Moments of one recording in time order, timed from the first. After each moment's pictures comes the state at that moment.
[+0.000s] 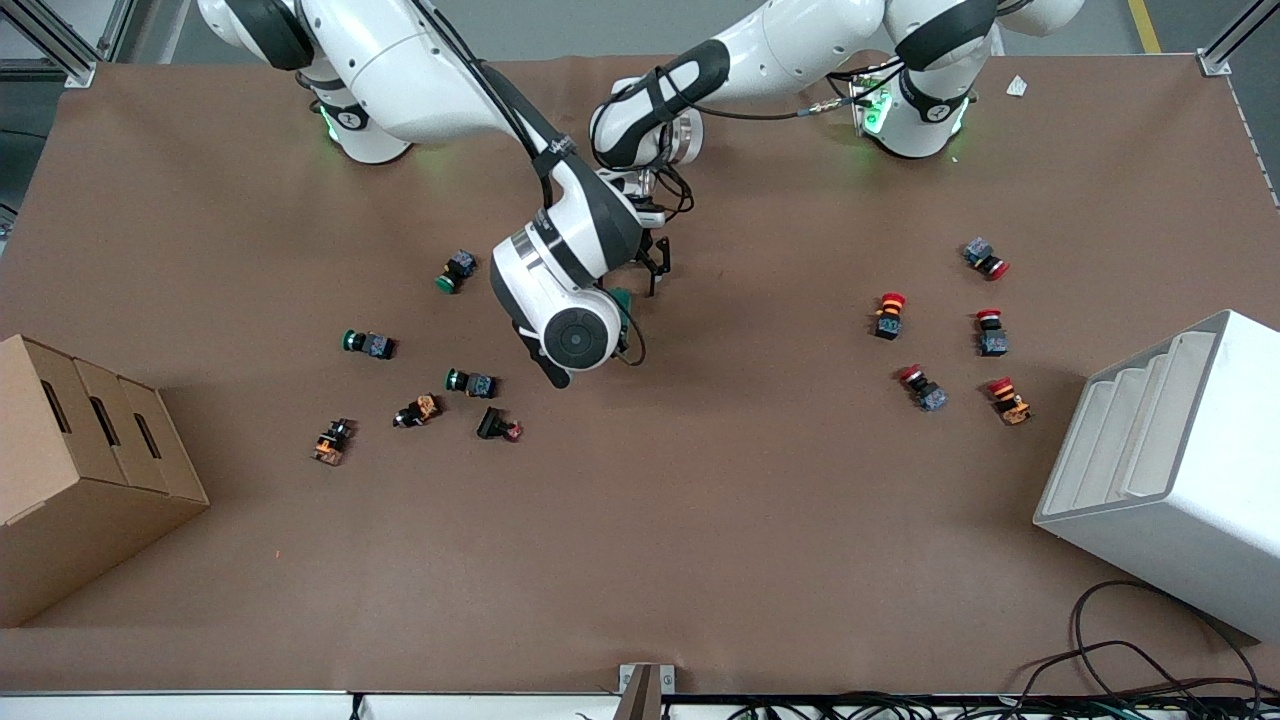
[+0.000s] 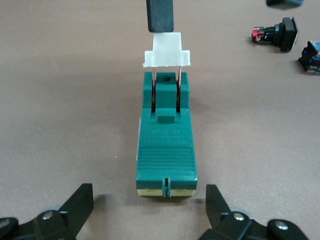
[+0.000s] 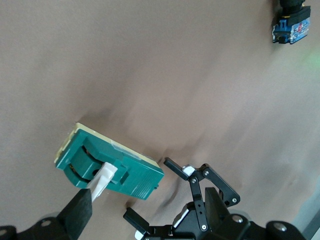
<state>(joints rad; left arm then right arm) -0.64 0.82 -0.63 -1.95 1.83 2.06 -2.44 0.70 0.77 -0.02 -1.34 0.32 1.67 1.56</state>
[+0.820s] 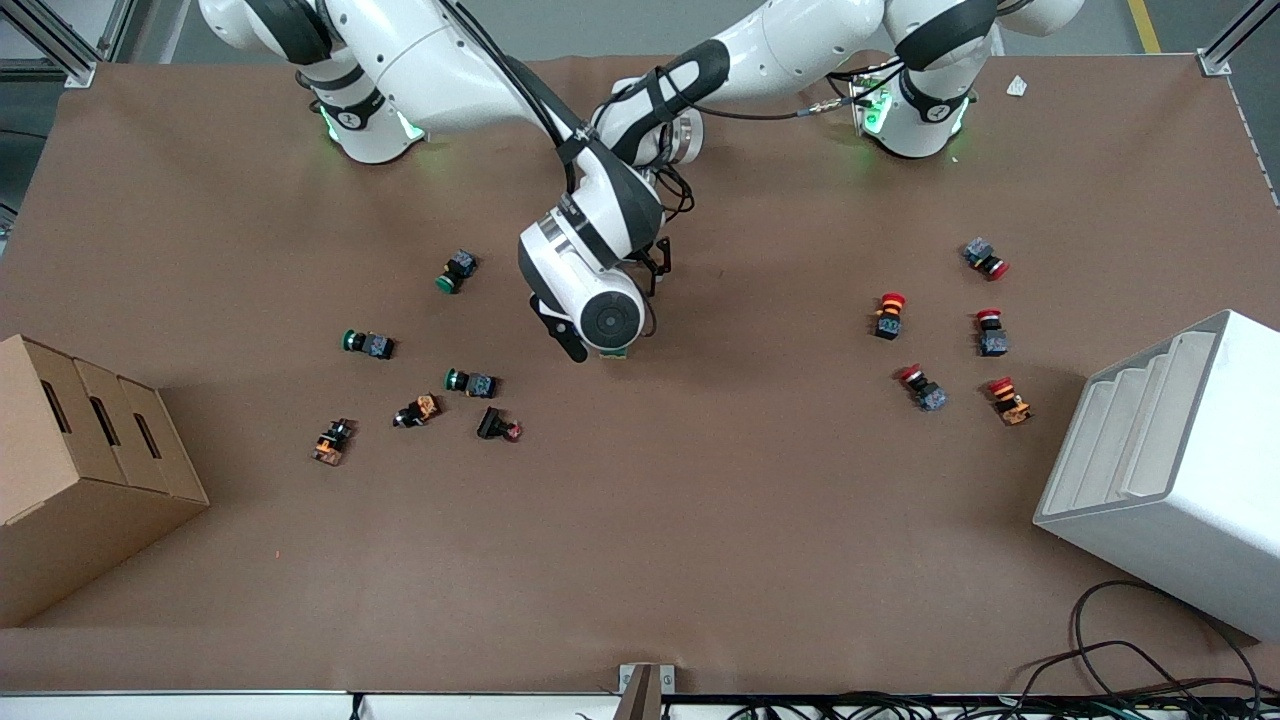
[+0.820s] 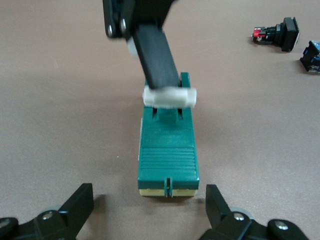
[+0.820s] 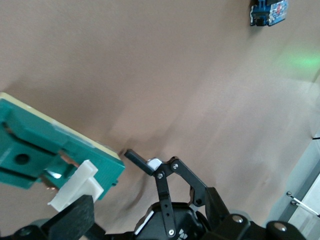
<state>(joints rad) -0.64 0.82 -0.63 -1.95 1.83 2.05 -2.44 0.76 0.77 -0.01 -1.40 0.31 1.62 1.56</state>
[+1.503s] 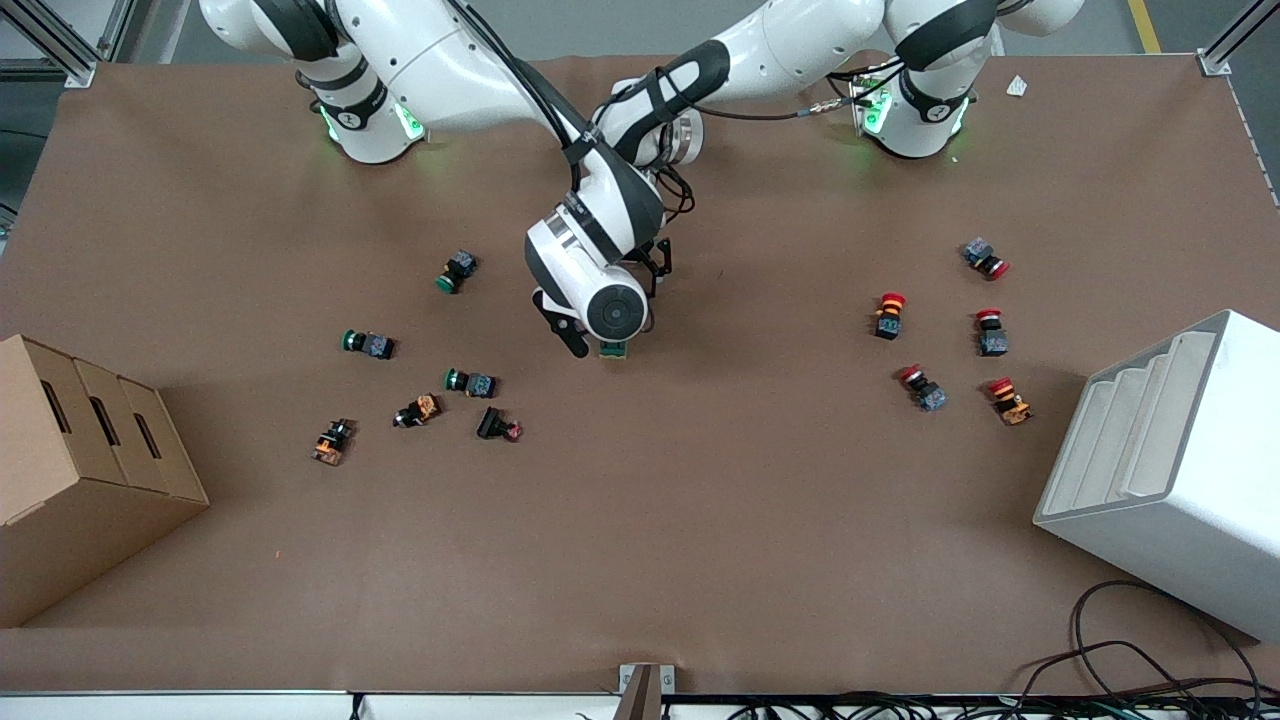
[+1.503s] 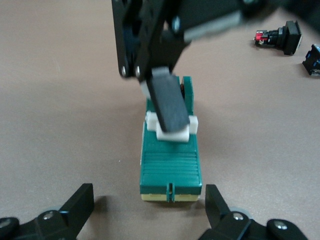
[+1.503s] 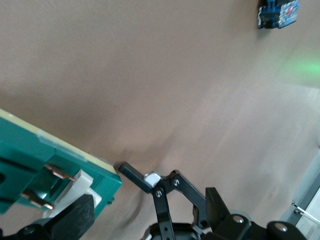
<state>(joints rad) -0.64 0.82 -0.63 -1.95 1.83 2.04 -2.44 0.77 0.75 -0.02 -1.45 0.28 1.68 1.54</state>
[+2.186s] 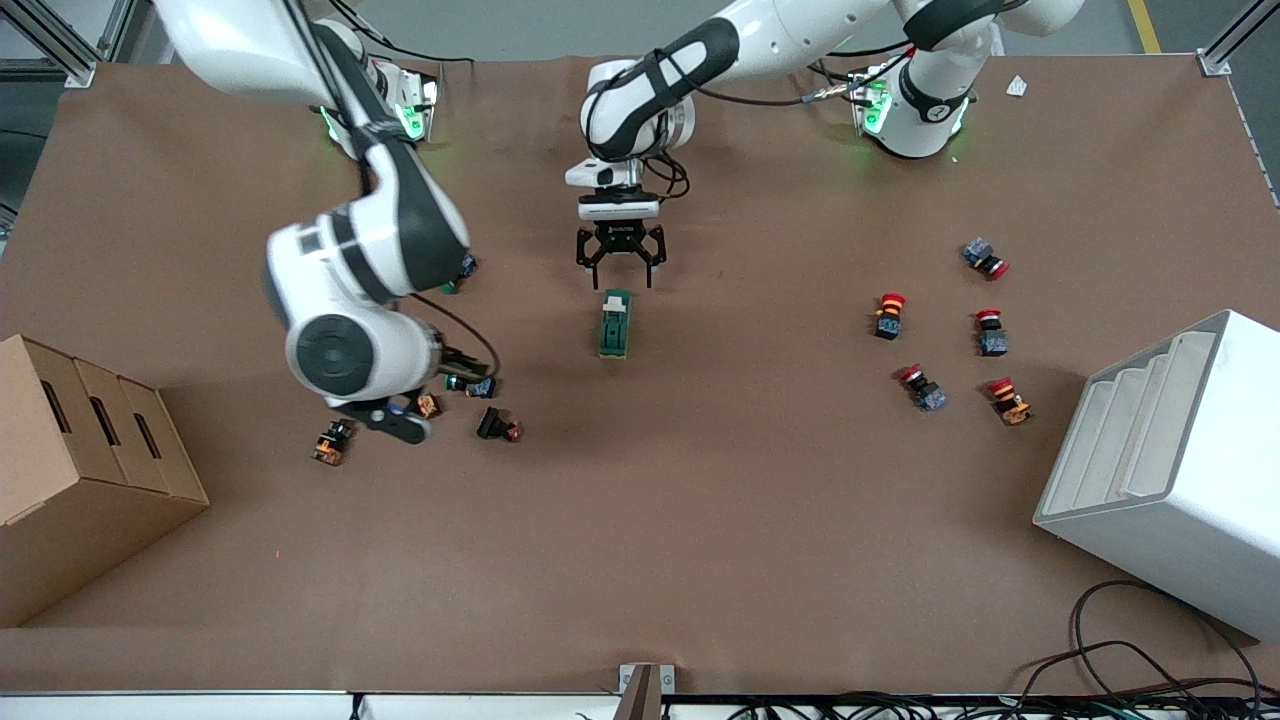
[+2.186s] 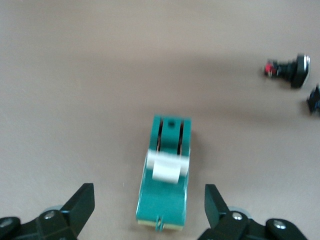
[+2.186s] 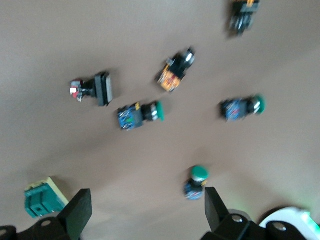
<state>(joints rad) -0.63 0.71 -0.66 -1.89 1.55 2.04 -2.31 0.39 0.49 -0.06 -1.41 0.09 1.55 0.65</state>
